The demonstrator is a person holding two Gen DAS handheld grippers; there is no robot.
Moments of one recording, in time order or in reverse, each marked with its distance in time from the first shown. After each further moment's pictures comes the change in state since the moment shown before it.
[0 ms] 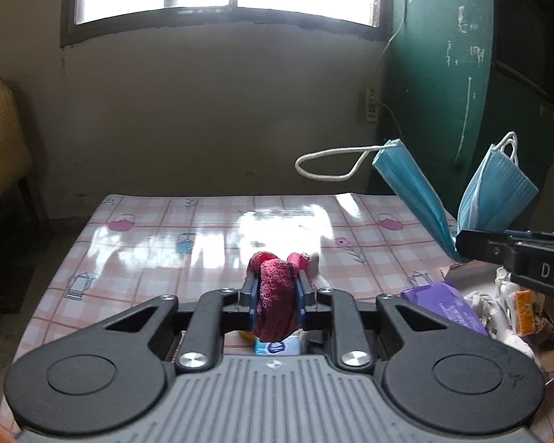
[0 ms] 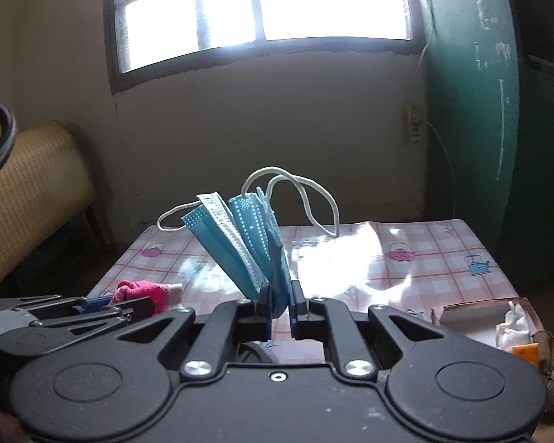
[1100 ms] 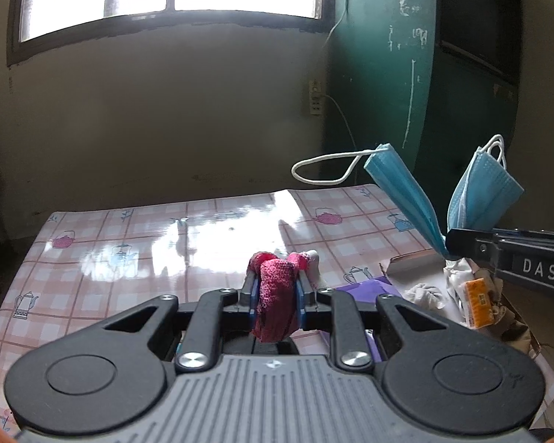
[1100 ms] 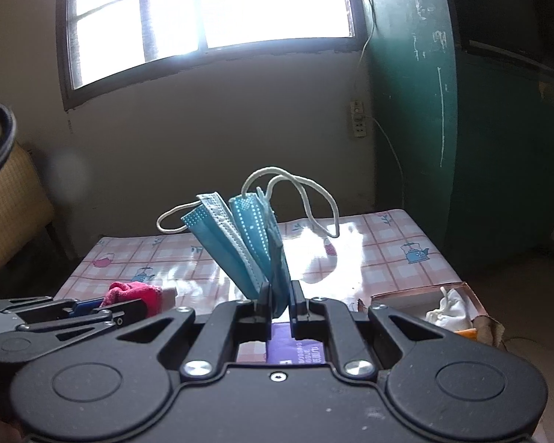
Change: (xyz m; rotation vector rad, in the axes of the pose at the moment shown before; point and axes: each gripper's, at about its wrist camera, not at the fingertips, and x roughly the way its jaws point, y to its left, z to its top) left arm 0.009 -0.053 0.002 0.090 0.002 -0.130; right arm -0.023 -0.065 -0.009 0.068 -0.010 -0.116
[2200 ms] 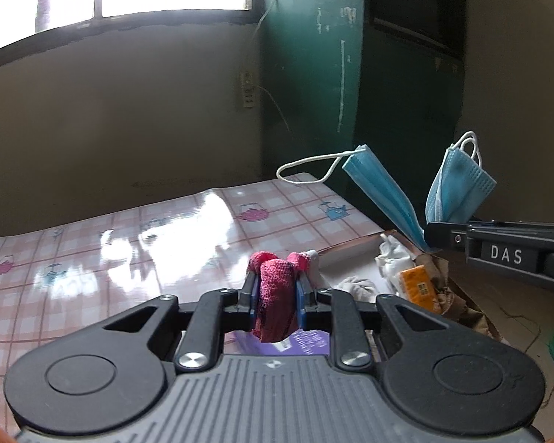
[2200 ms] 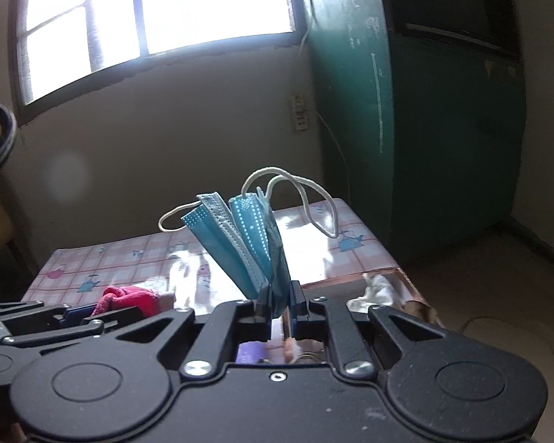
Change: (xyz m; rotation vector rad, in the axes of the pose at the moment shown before) left arm 0.026 -0.065 0.000 0.106 0.018 -0.152; right arm -0.009 -0.075 -0.009 0.082 0.007 -0.137
